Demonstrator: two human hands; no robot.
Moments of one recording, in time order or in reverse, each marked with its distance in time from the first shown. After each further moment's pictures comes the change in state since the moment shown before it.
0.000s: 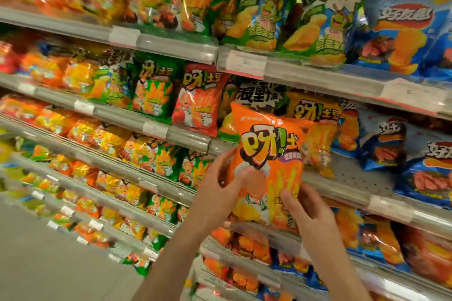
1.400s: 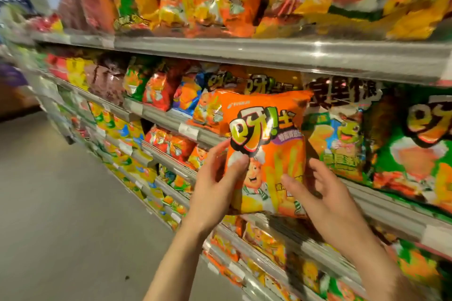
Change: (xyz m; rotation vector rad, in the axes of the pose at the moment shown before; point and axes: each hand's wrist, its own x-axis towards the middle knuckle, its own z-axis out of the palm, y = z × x) left_hand 0.214 -0.102 -0.540 0.010 0.296 -0.020; right_hand 0.203 -0.057 0.569 -0.023 -0.391 -0.054
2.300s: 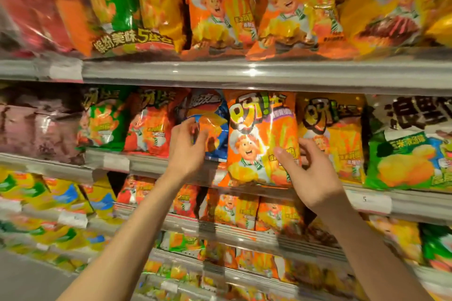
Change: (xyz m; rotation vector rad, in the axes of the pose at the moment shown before) left_hand 0.318 -0.072 -0.206 0.445 -0.088 0.237; right_hand 0.164 -0.063 0.220 -0.093 0.525 -0.041
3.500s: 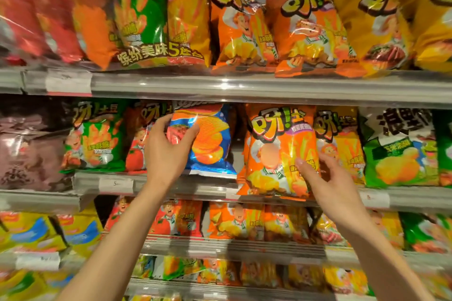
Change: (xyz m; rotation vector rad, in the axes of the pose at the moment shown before) left_hand 0.026 -0.018 -0.078 -0.184 0.155 0.087; right_hand -0.033 -0.027 0.034 -0.176 0.234 0.039
